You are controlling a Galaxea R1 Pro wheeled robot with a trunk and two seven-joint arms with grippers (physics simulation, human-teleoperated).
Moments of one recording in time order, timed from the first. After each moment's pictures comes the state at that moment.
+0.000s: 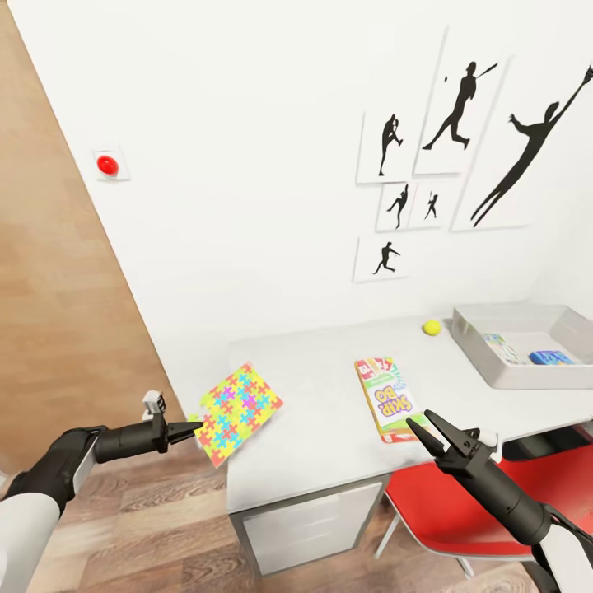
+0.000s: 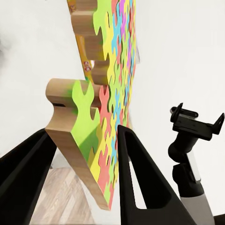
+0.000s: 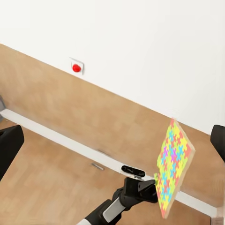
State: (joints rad) left arm -0.73 0.30 0.19 -0.55 0.03 0.85 -1.57; right arm -0.09 -0.10 -0.33 -1.57 -1.04 0.83 0.87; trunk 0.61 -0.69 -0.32
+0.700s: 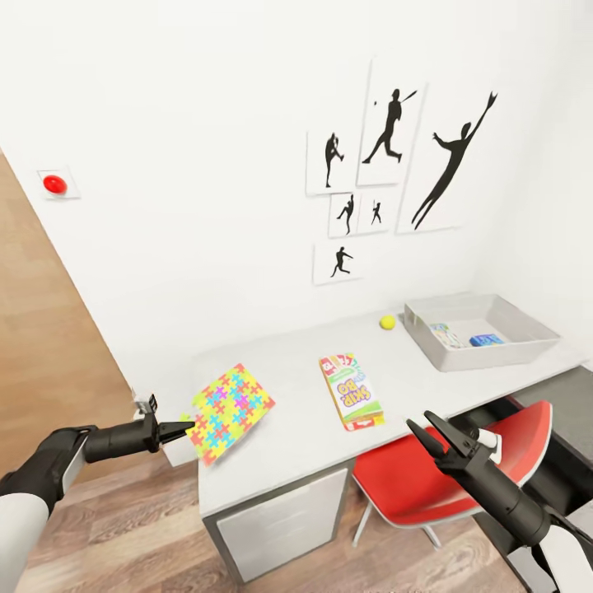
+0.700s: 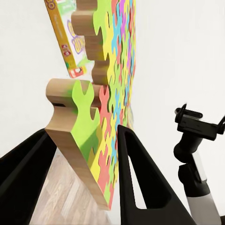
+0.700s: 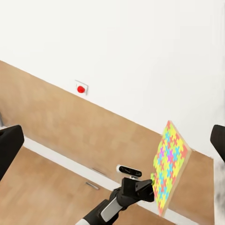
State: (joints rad) left arm -0.73 0.34 0.19 -0.55 0.03 0.84 -1.57; right arm -0.09 -0.10 -0.33 -1.56 -1.04 0.83 0.87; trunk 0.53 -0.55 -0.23
